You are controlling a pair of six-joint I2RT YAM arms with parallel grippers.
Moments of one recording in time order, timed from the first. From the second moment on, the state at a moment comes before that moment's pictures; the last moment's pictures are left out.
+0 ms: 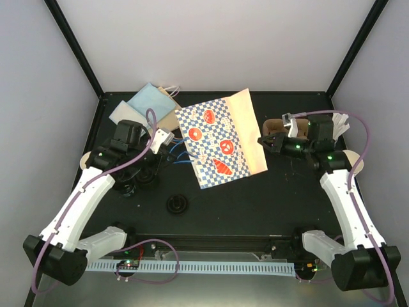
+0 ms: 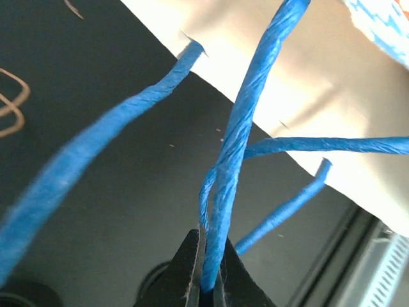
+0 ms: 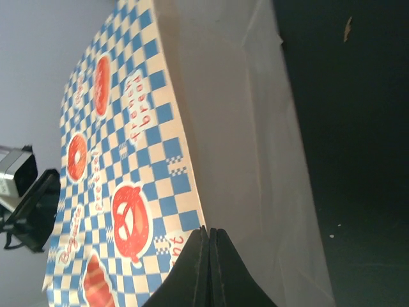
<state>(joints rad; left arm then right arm) -0.34 1.05 1.08 -0.85 0.50 0.09 0.12 1.04 1.00 -0.57 -0.81 0.55</state>
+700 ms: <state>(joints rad) -0.17 0.93 1.09 -0.75 1.04 -0.33 0.02 1.08 0.75 -0.44 -0.85 0.53</state>
